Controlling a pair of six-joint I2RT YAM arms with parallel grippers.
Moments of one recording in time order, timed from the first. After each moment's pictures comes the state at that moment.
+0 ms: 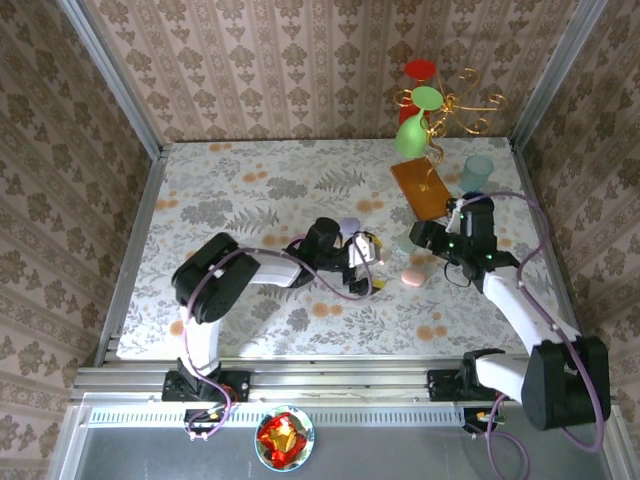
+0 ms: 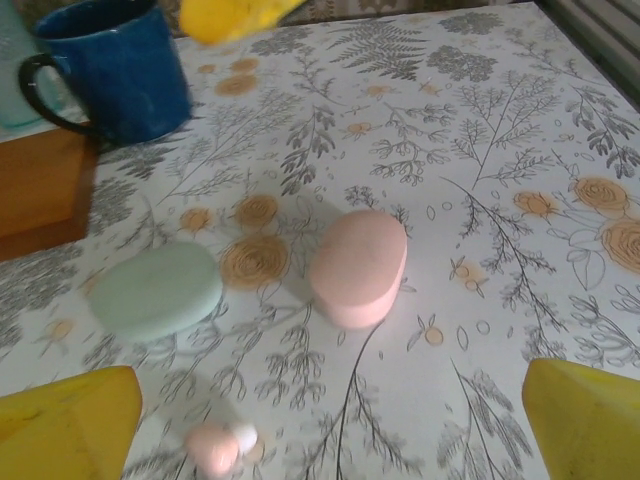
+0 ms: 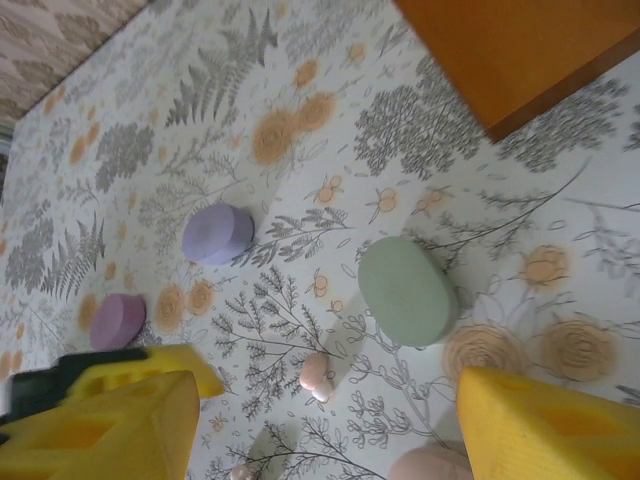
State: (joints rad) left arm -0.85 1.98 0.98 0.54 0.69 0.42; right arm 0.05 1.11 0.65 -0.23 -0.29 0.52
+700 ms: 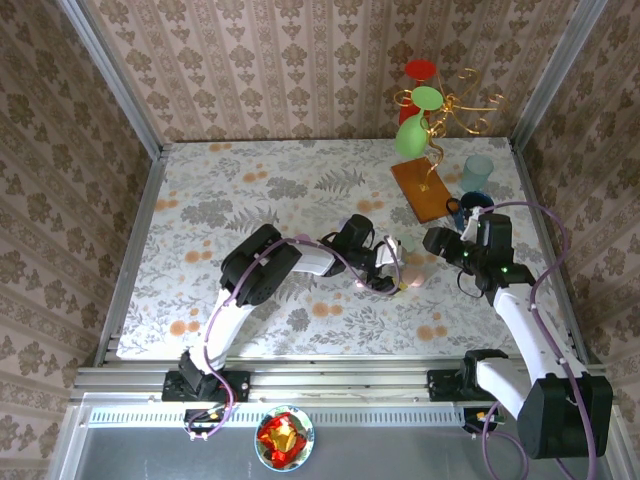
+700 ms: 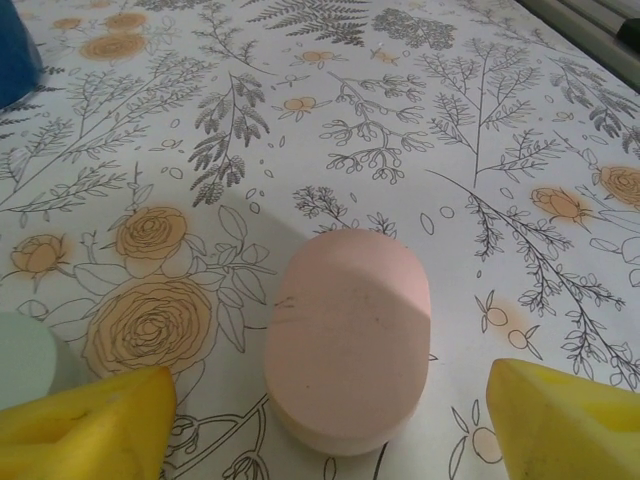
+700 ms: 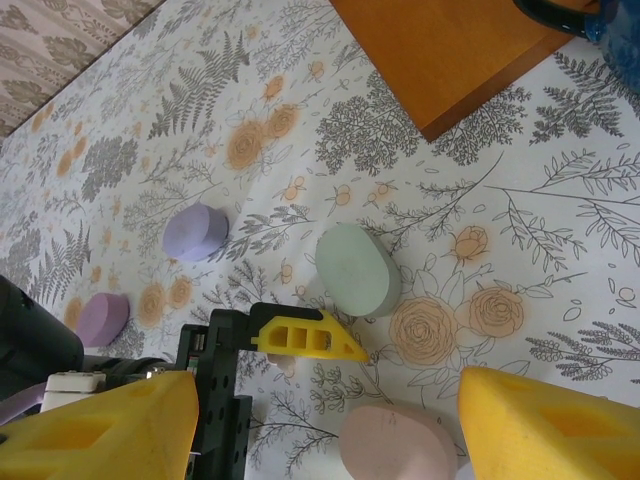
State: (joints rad) left arm -0.90 2.30 1.34 0.39 0.84 0.44; right arm -0.04 0.98 0.62 -0.34 -0.32 0.47
